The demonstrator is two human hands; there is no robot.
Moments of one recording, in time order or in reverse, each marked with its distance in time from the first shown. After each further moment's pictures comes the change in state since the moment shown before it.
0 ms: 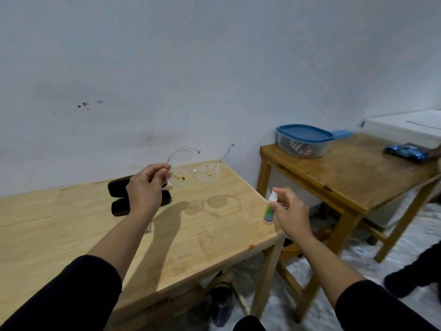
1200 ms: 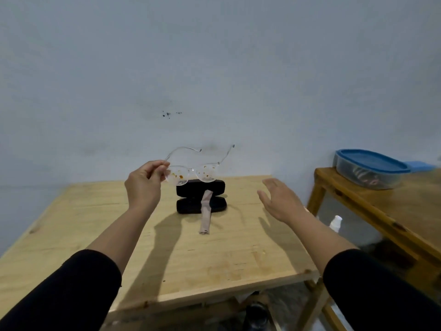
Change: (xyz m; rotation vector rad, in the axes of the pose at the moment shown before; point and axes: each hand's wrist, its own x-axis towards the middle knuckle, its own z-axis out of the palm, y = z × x) left_hand 0.017 0.026 -0.134 0.076 0.244 0.041; right_hand 0.032 -0.114 0.108 -0.559 -0.424 -0.426
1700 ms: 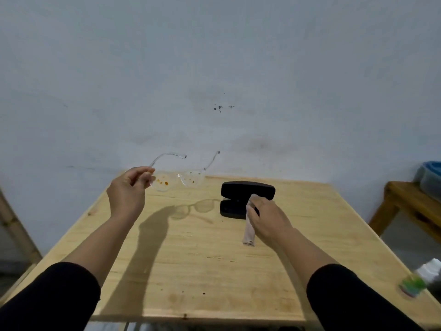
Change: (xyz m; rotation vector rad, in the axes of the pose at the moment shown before) left_hand 0.034 -0.041 -0.103 0.161 0.219 -0.065; right_hand 0.048 -0.090 0.112 0.198 -0.151 -0.172
